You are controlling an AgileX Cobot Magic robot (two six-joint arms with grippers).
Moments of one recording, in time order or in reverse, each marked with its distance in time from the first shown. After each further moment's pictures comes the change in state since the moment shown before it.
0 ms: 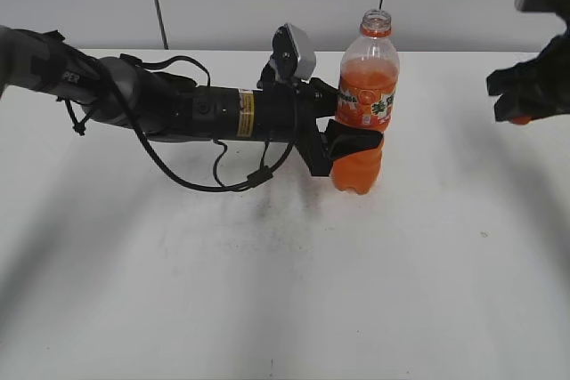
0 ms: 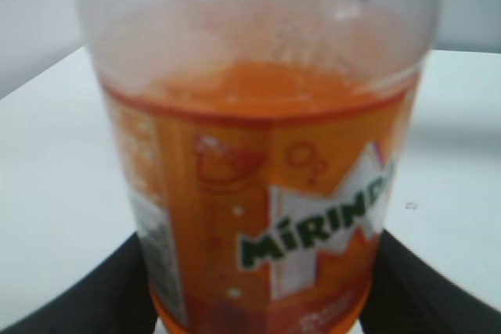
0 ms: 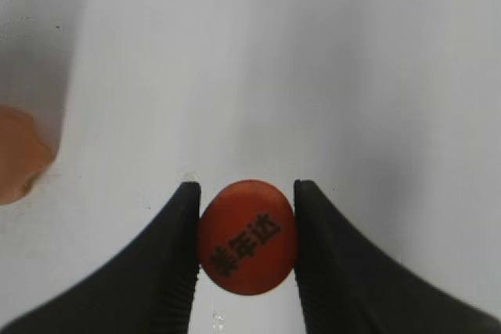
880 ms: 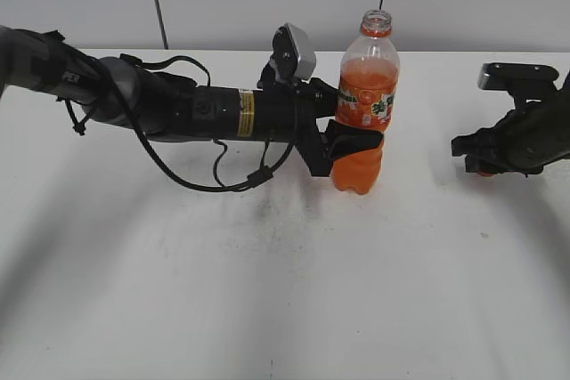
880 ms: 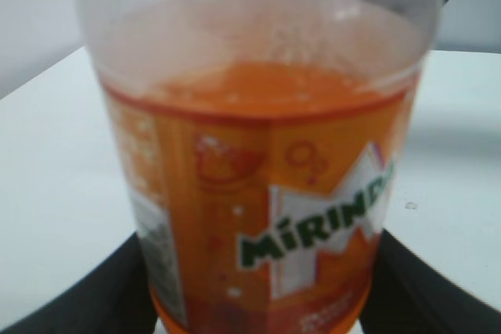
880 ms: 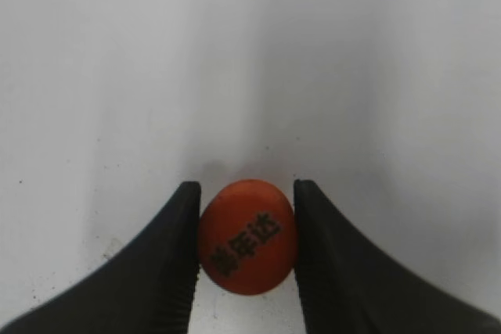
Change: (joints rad) left arm 0.000 0.000 0.000 0.000 0.000 0.000; right arm 0.000 0.284 0.113 0.057 -0.400 0.000
